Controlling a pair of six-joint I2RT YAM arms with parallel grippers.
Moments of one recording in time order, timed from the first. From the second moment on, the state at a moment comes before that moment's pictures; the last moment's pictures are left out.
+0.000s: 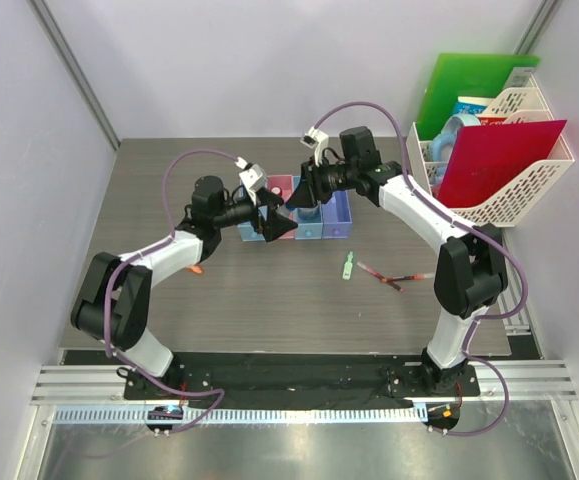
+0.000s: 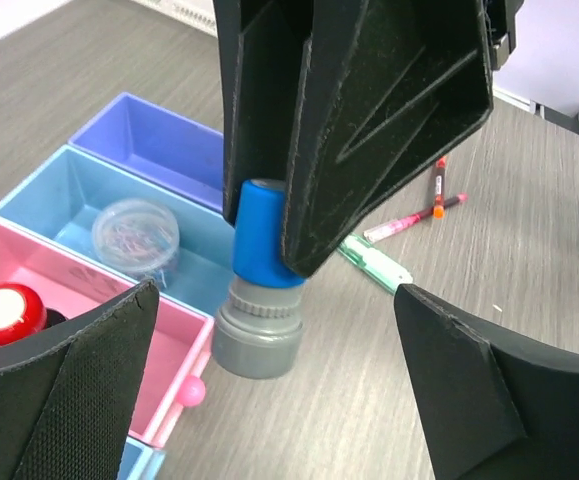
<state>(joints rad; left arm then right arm) -0.38 1.59 0.89 0.54 0.80 -0.05 0.44 1.81 1.53 -0.33 -0.79 0.03</state>
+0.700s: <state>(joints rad) -0.26 1.15 0.77 -0.11 0.38 0.36 0.55 2.09 1.84 -0.45 -0.39 -0.18</state>
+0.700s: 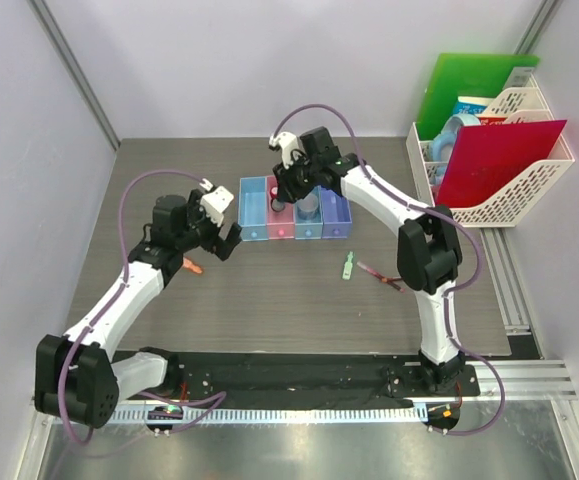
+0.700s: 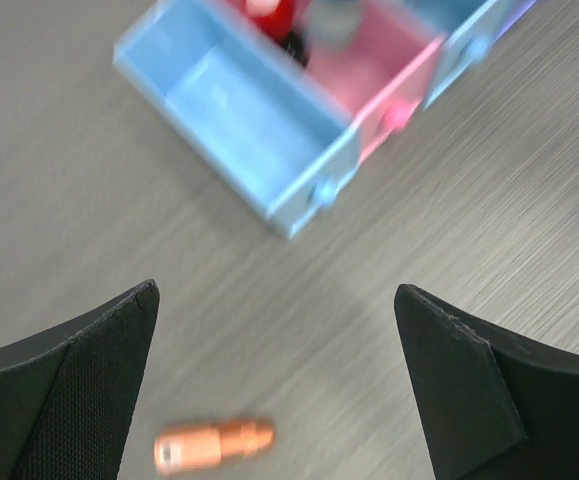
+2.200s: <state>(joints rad) 0.05 1.23 0.70 -0.33 0.38 0.85 0.63 2.16 1.82 -0.49 -0.18 -0.34</state>
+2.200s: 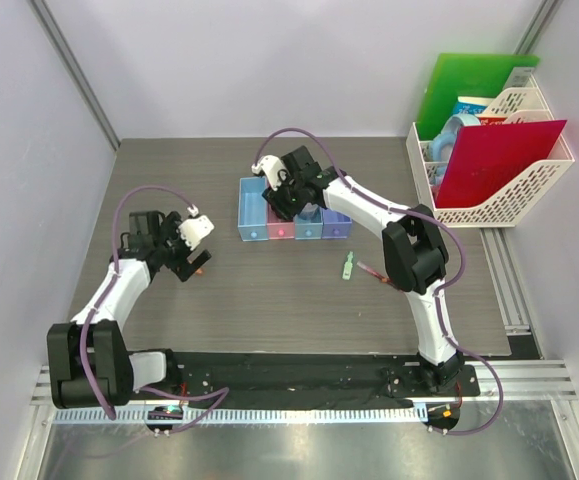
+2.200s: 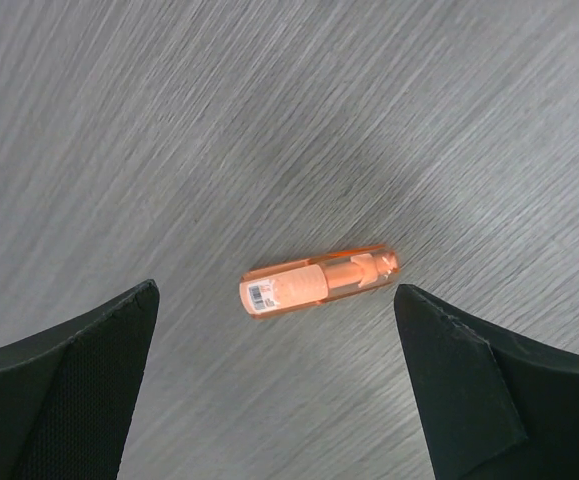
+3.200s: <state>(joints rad) 0.12 1.74 1.08 -0.89 0.48 1.98 0.59 1.53 1.46 -0.49 -0.10 -0.43</state>
